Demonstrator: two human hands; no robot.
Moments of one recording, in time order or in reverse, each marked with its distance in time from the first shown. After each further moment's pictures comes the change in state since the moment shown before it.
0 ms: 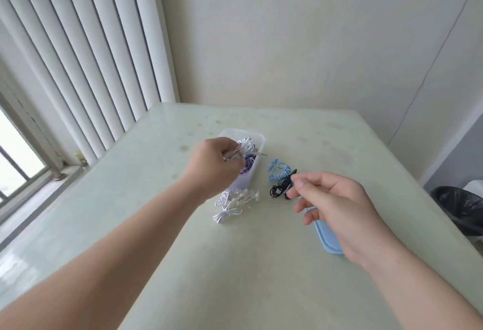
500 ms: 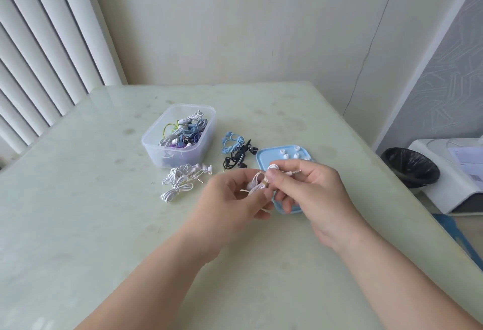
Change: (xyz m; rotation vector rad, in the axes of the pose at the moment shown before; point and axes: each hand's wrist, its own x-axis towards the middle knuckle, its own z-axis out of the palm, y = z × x) left_hand -0.104 0.017 0.098 -0.584 -0.437 -0.002; right_hand -0.024 0.040 -0.042 0.062 0.083 -0.005
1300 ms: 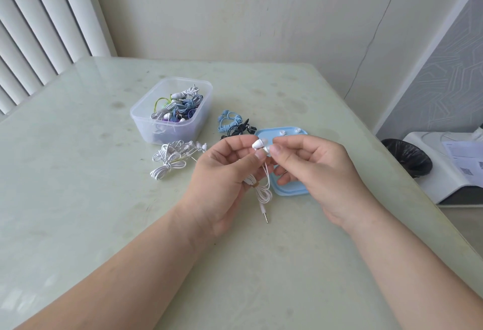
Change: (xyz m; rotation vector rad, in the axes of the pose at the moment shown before) left_hand 0.017 -0.016 0.008 -0.572 0.153 -0.037; right_hand 0.010 0.004 -0.012 -0.163 -0.056 -0.079
